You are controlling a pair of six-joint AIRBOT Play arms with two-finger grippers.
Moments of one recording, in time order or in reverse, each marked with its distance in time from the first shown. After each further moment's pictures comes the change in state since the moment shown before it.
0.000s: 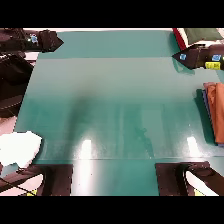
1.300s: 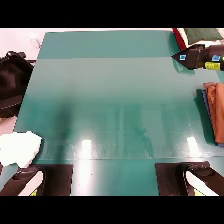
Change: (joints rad) left arm 0.280 0.373 -0.355 0.424 -0.371 -0.005; right arm 0.002 0.000 0.000 0.000 0.006 0.000
